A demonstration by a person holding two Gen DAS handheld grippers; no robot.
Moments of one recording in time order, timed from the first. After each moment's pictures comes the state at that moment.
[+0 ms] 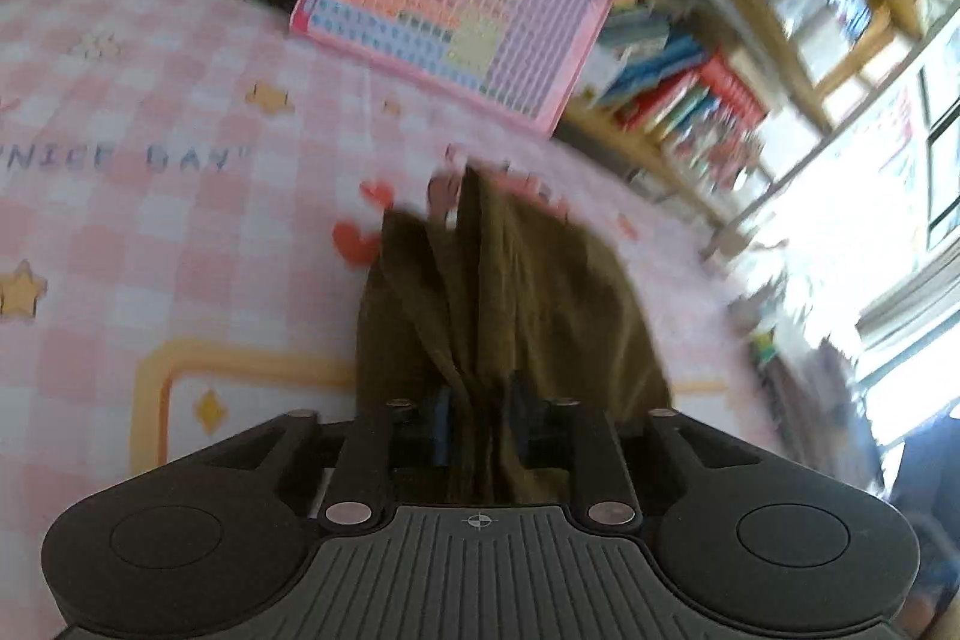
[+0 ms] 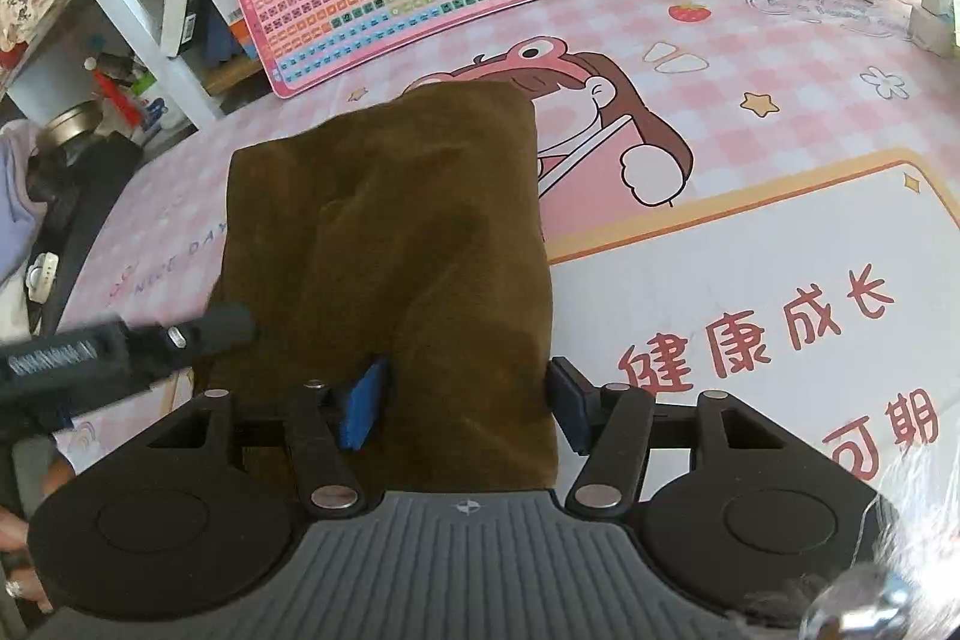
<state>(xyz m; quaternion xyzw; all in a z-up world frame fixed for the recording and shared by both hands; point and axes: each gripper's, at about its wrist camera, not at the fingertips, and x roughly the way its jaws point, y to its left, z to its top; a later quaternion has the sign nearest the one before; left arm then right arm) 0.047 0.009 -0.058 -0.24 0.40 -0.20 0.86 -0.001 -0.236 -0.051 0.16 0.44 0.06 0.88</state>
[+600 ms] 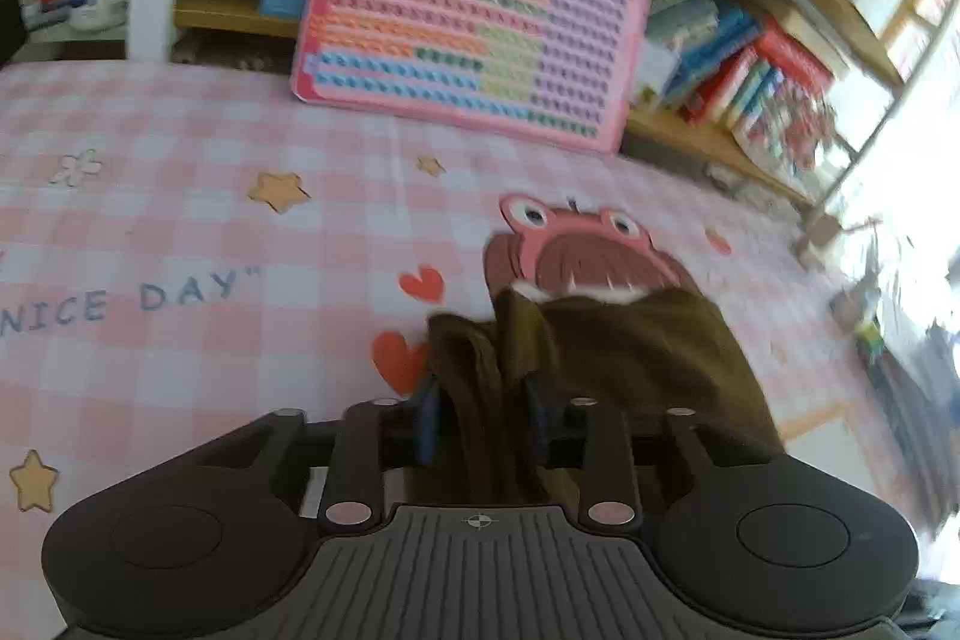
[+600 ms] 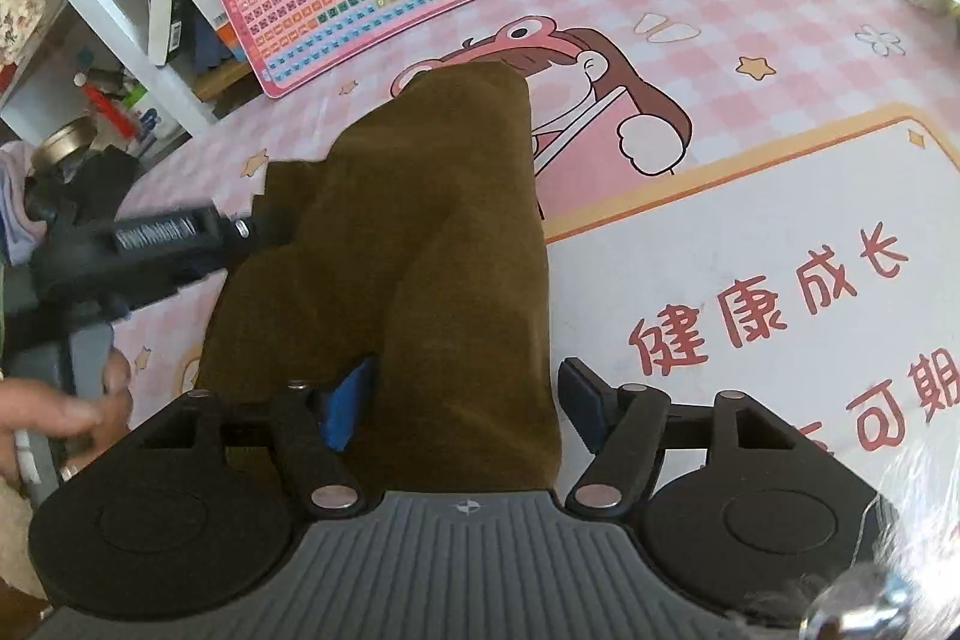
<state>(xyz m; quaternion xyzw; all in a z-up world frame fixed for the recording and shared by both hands) 0.100 -0.015 -0.058 -0.12 0.39 -0.13 0.90 0.000 -0.235 -0.060 0.18 0.45 0.05 0.87</state>
